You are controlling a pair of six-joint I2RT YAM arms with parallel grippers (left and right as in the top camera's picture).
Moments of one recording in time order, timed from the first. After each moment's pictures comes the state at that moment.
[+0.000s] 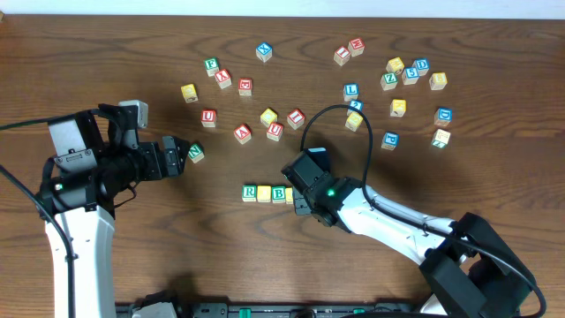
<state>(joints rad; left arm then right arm) 0.27 1.17 1.01 -0.81 0.49 0.09 0.80 1.70 0.89 -0.40 0.18 0.64</state>
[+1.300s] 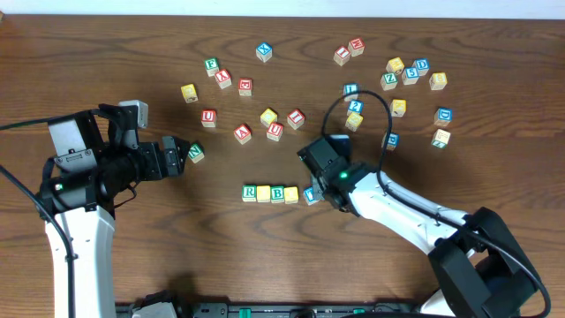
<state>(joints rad) 0.27 1.17 1.01 -0.81 0.49 0.09 0.68 1.70 0.94 -0.53 0.28 0.63</state>
